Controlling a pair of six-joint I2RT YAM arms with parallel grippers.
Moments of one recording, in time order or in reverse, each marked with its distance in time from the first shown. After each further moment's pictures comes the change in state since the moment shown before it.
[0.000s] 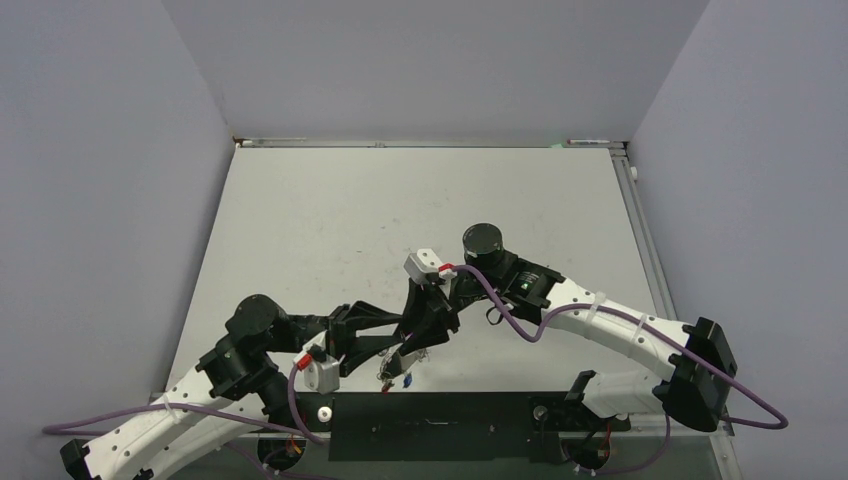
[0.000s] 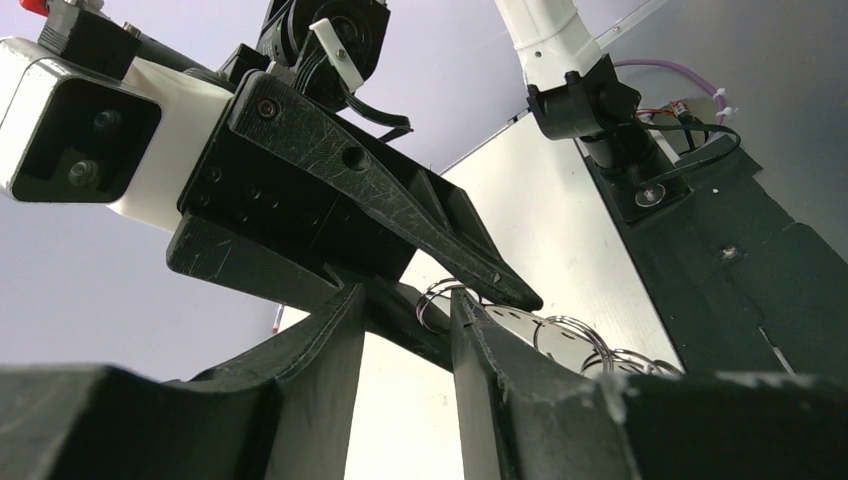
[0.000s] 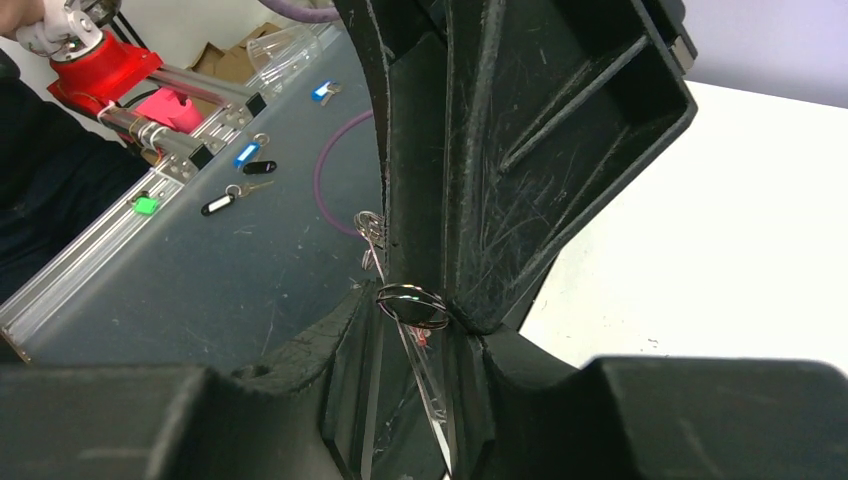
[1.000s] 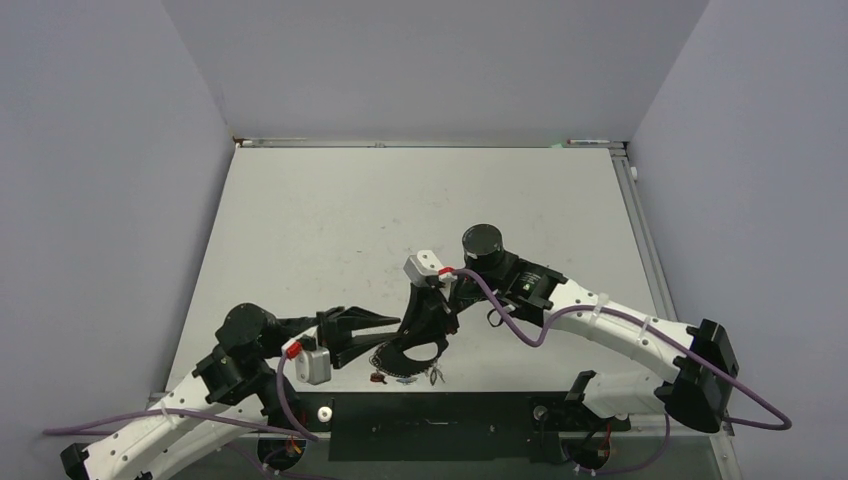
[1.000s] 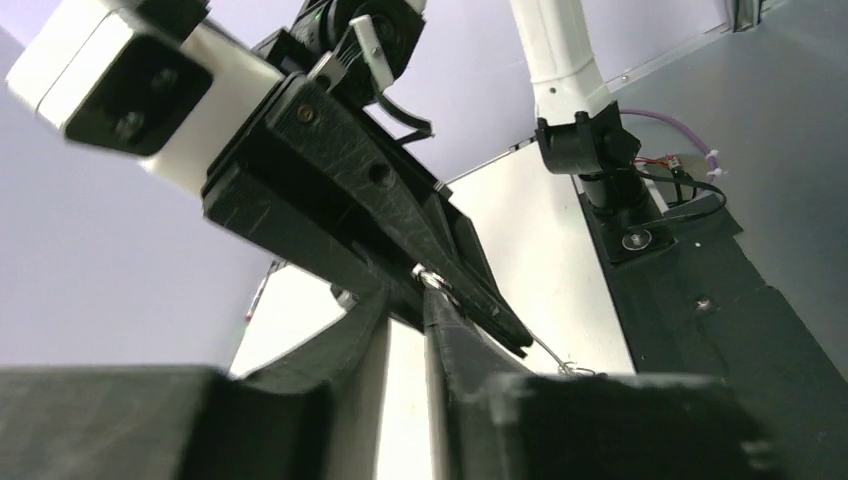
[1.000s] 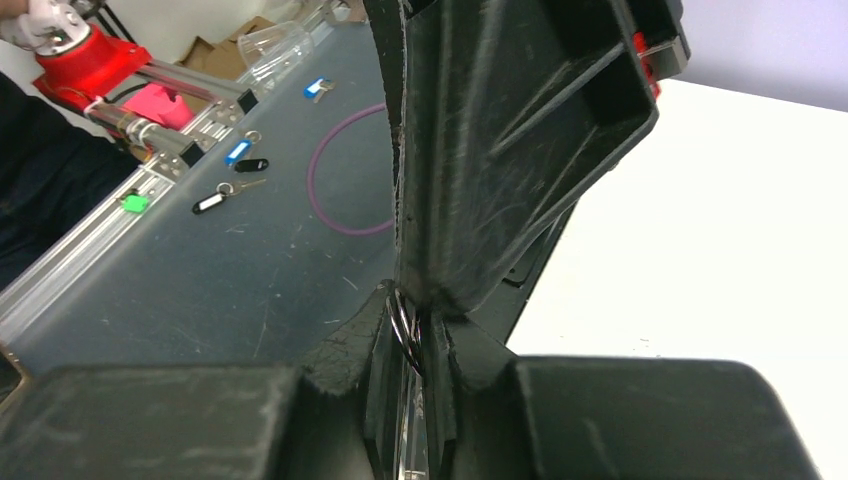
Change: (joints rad) left arm -0.013 -0.043 -0.027 0.066 -0.064 -0.174; right arm 0.013 0.000 0.016 -0.039 0.023 -0.033
